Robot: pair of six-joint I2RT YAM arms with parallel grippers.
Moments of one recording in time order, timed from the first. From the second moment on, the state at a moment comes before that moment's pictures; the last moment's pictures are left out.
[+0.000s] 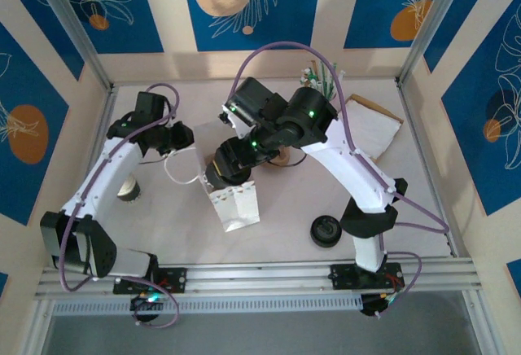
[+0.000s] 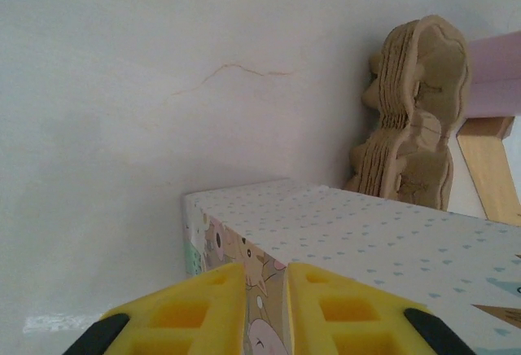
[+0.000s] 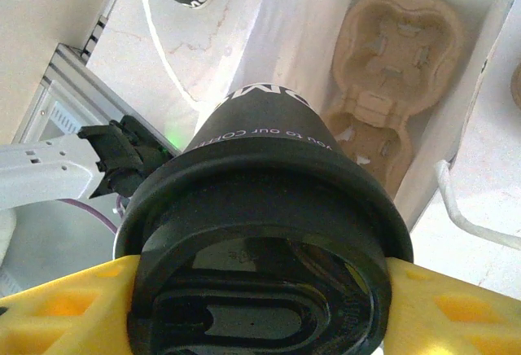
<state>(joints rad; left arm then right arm) -0.20 1.38 1.26 -0.84 0.29 -0.62 1.05 1.92 2.60 -1.70 -0.12 0.51</state>
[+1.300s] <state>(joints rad) -0.19 1.65 1.45 -0.82 0.29 -0.52 0.97 1.98 2.57 -1.70 -0.11 0.55</state>
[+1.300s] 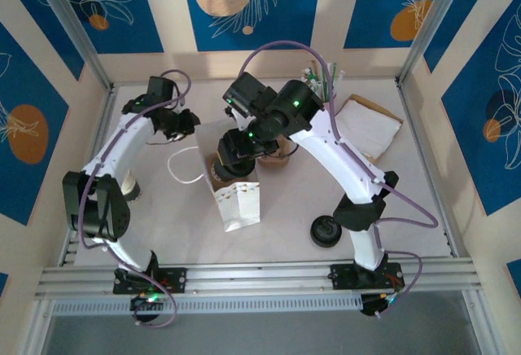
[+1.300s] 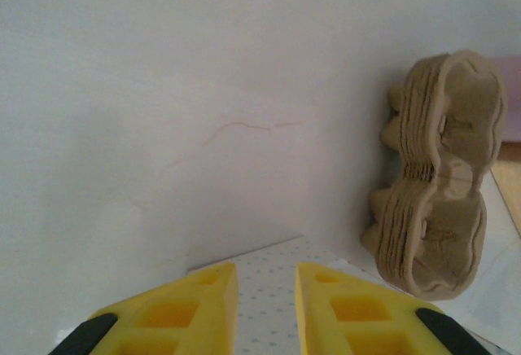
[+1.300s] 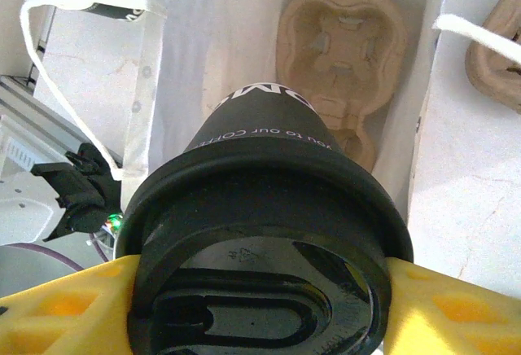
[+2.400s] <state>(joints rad) -0.38 1.64 1.37 -0.70 0.32 -0.55 0.99 1.99 2.39 -1.71 -0.11 0.55</state>
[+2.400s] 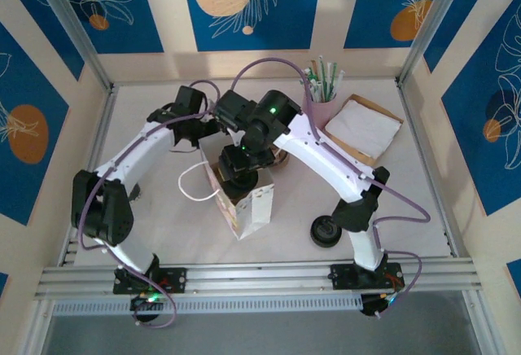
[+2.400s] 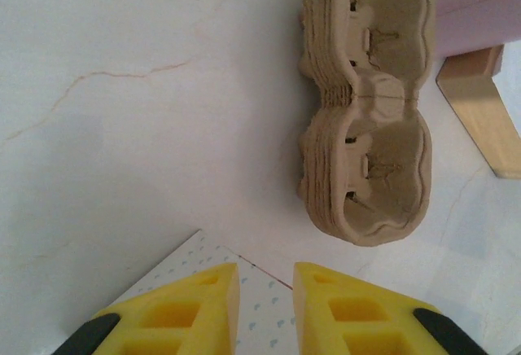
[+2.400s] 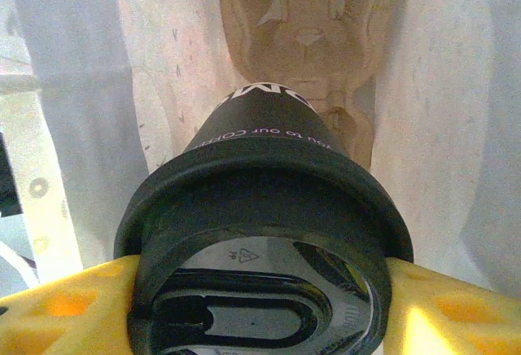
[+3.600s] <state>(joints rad) -0.13 1.25 1.03 -0.81 0.30 -0.54 0.99 1.99 2.32 -1.71 -0.11 0.54</state>
